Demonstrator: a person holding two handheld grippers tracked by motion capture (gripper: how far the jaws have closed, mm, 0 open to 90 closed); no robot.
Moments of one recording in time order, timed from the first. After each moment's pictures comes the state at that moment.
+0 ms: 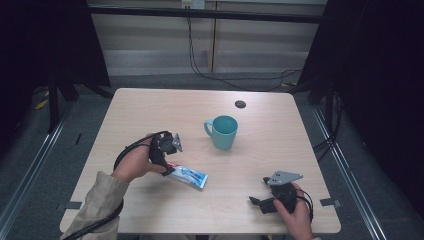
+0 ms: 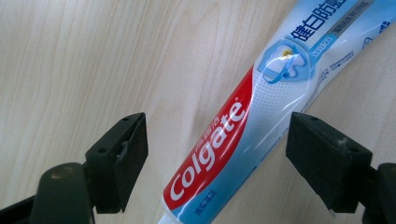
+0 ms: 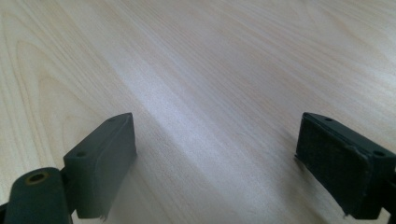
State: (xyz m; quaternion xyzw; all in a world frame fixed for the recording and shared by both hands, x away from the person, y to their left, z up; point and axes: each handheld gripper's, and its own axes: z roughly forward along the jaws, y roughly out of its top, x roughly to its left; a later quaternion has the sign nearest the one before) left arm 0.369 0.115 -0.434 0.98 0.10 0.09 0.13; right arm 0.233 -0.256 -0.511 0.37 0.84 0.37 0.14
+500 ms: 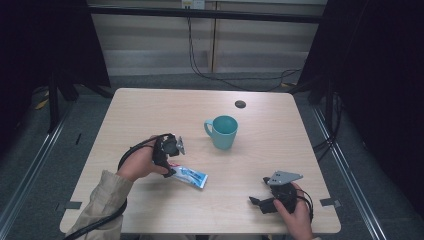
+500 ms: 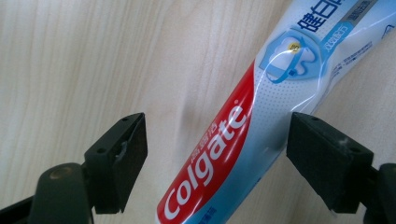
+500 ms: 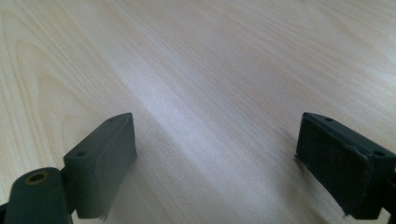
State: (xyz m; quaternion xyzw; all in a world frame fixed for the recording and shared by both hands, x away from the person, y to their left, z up) left arm 0.372 0.109 -0.449 0.99 0.09 0.08 0.12; right arm 0.233 -0.256 -0.511 0.37 0.84 0.37 0.14
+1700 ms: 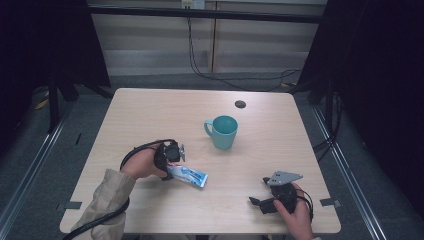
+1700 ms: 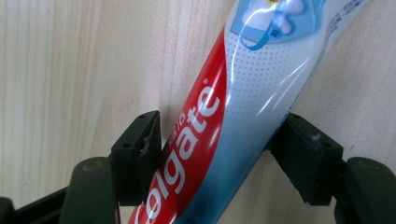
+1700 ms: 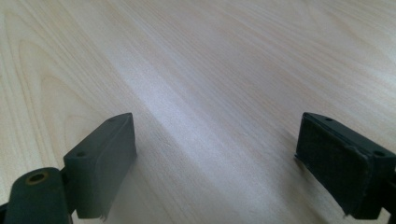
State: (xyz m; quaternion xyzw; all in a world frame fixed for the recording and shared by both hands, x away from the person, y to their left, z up) left arm 0.374 0.106 -0.467 1.00 0.04 0.04 0.06; right arm 0.233 -0.255 -0.511 0.36 0.85 0.37 0.14
